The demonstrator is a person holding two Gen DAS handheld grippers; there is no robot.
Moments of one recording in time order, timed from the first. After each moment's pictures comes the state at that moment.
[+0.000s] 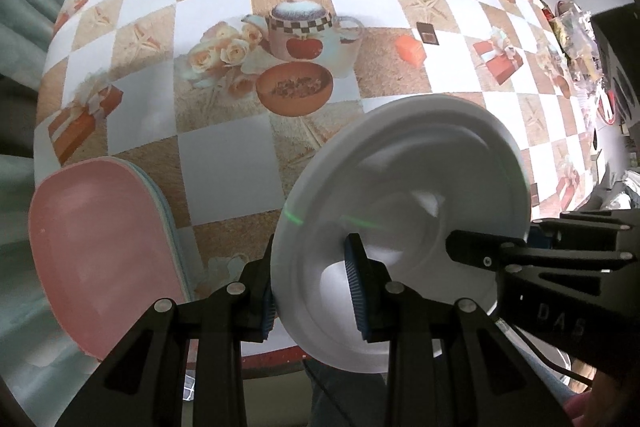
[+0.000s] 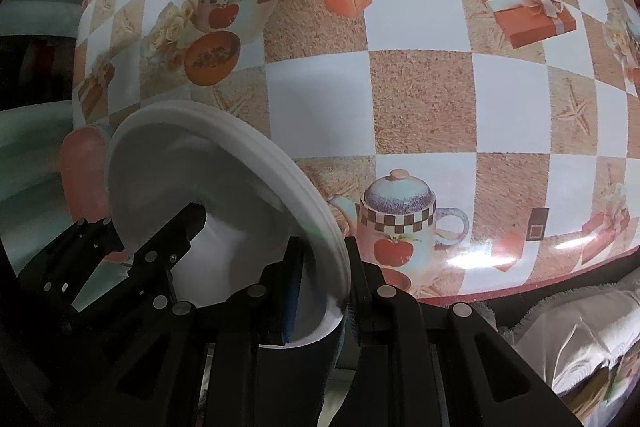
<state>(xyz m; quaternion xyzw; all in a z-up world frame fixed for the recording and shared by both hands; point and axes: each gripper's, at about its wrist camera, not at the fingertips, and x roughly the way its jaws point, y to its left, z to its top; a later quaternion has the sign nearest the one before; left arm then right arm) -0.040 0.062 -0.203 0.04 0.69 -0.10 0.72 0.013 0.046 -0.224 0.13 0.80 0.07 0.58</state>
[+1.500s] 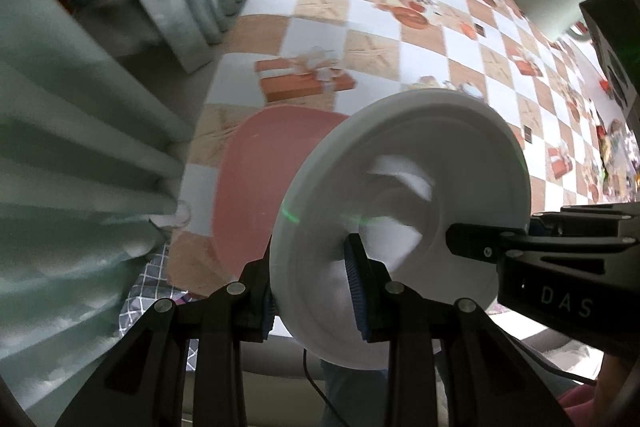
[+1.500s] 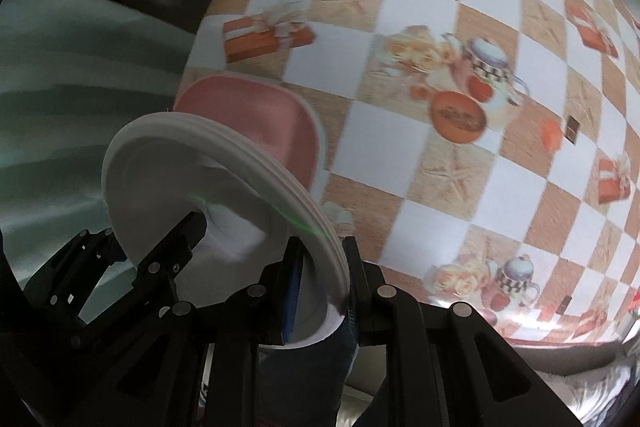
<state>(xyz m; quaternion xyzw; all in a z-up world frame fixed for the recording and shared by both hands) -0.096 0.213 -0.143 -0.07 0.64 0.06 0.76 0.030 0.208 -0.168 0.01 0.77 0.21 0.60</state>
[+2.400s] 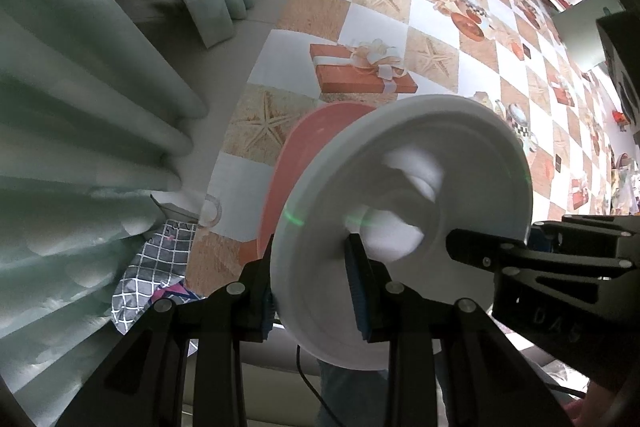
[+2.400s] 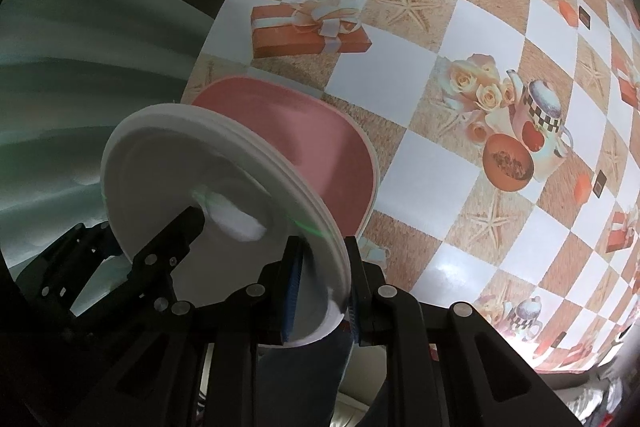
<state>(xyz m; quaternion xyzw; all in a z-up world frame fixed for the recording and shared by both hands) -0.083 0.259 -0.167 -0.11 0.66 0.08 0.74 0.041 0.262 -0.191 -0.04 0.78 0.22 0.59</state>
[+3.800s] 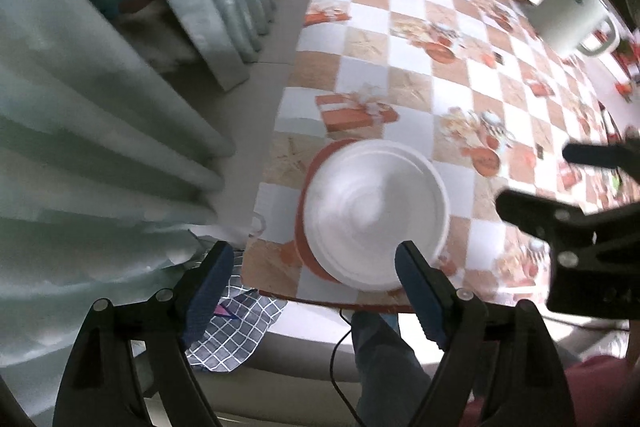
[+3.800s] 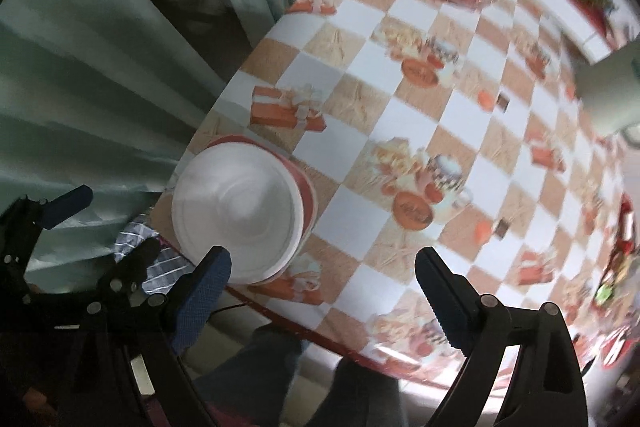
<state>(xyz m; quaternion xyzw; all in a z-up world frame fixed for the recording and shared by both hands) -0.103 0.243 -0.085 -0.02 0.63 0.08 0.78 0.035 0.225 -0.083 -0.12 0.67 0.23 0.70</state>
